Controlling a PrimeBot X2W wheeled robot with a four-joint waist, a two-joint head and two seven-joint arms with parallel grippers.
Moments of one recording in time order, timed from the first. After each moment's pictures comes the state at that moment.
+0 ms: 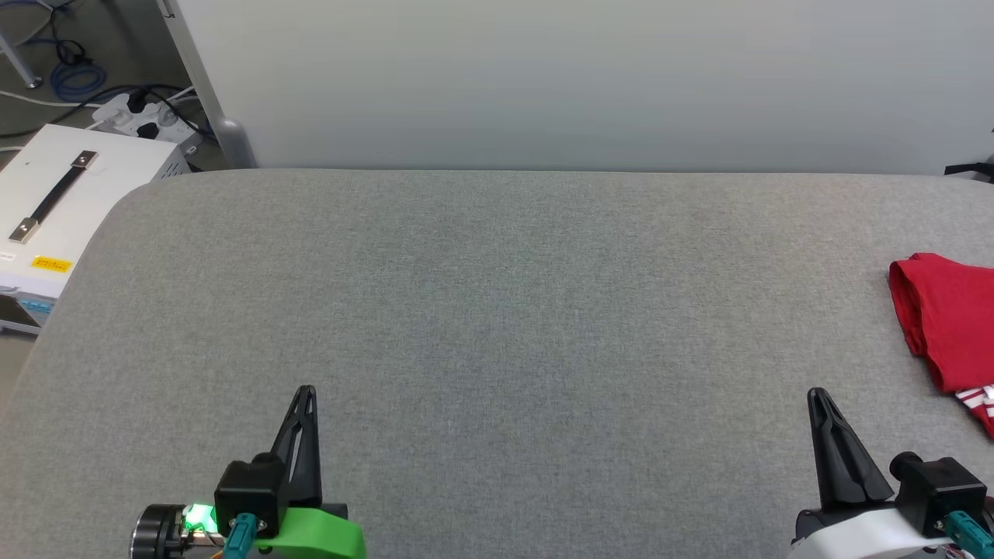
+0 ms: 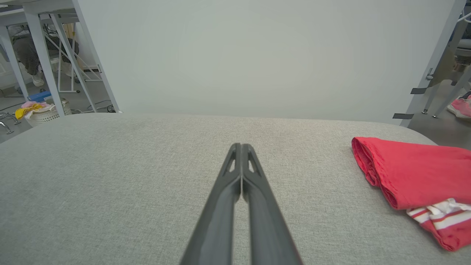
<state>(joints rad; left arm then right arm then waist) 0.11 0.12 -0.11 -0.01 -0.04 0.07 -0.19 0.15 -0.05 -0.02 -0.06 0.11 0.13 -0.19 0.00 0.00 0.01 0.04</state>
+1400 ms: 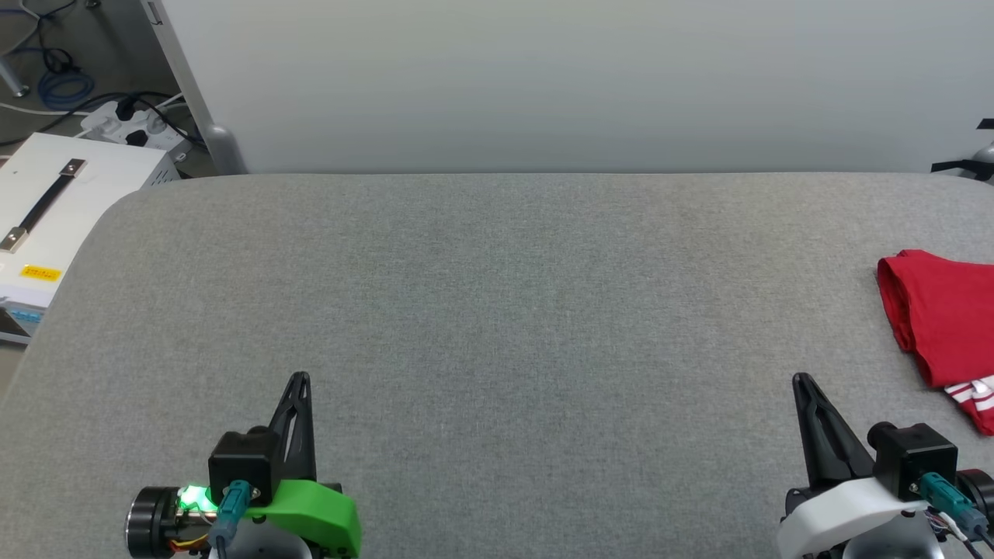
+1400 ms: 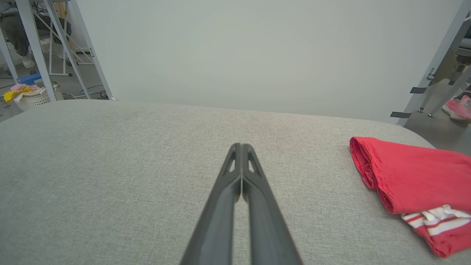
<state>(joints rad) 0.06 0.09 -0.06 -0.01 -0.03 0.04 -0.10 0.09 -0.05 -0.01 -0.03 0.06 0.13 -0.10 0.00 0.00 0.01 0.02</state>
